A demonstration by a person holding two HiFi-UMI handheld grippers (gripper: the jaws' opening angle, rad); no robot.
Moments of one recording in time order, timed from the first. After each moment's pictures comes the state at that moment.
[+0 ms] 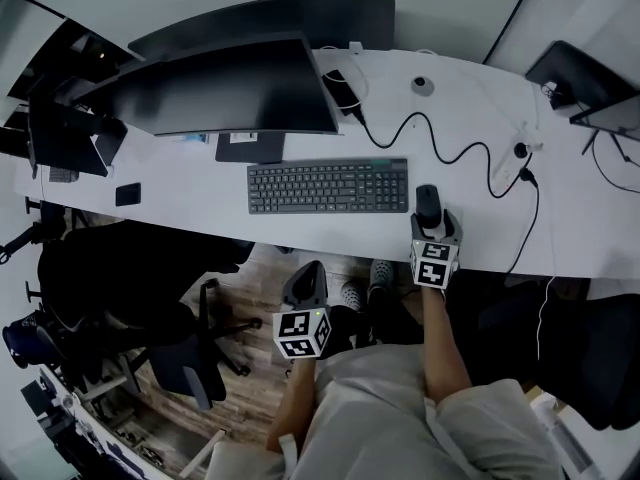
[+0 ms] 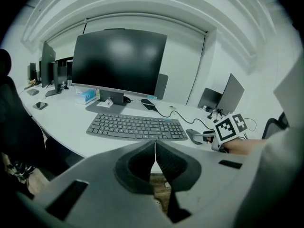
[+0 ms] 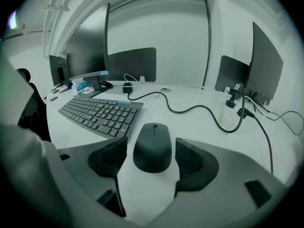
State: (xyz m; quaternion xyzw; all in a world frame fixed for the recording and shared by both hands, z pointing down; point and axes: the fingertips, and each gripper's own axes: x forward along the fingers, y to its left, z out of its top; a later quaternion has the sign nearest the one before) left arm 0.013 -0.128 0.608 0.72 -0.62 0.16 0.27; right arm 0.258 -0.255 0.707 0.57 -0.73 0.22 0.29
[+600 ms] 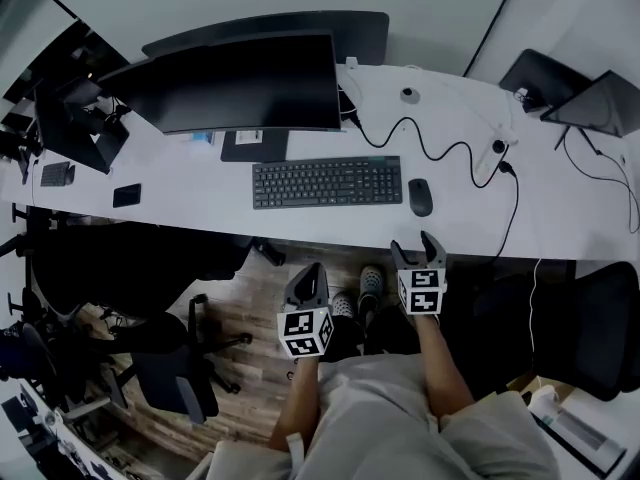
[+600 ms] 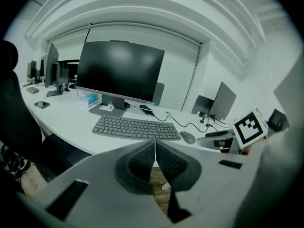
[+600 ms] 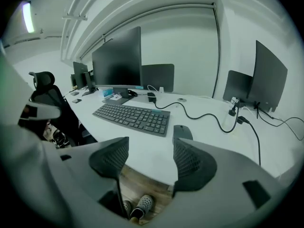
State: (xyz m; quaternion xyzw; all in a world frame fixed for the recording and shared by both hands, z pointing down) left arm 0.002 -0.077 0.590 0.74 -0.61 0.12 0.25; right arm 0.201 -0.149 0.637 0.52 -0.79 0.20 0.27
